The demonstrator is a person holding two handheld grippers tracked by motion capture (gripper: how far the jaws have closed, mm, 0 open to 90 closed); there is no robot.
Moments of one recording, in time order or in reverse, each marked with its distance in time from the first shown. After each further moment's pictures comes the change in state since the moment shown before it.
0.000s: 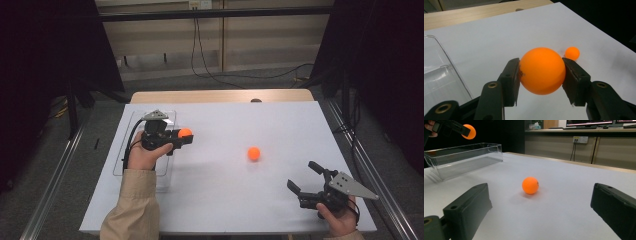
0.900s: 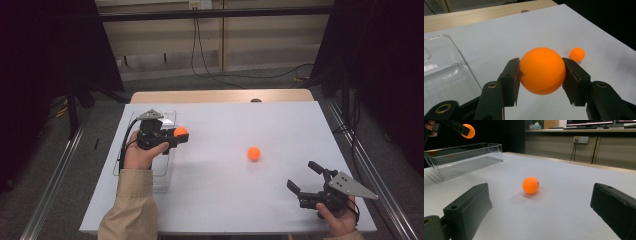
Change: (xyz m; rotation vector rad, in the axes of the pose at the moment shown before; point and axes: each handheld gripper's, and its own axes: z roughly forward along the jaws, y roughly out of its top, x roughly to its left) left arm 0.007 -0.002 -0.007 -0.016 0.027 -0.008; right arm 0.000 0.000 0.000 0.001 0.001 -0.001
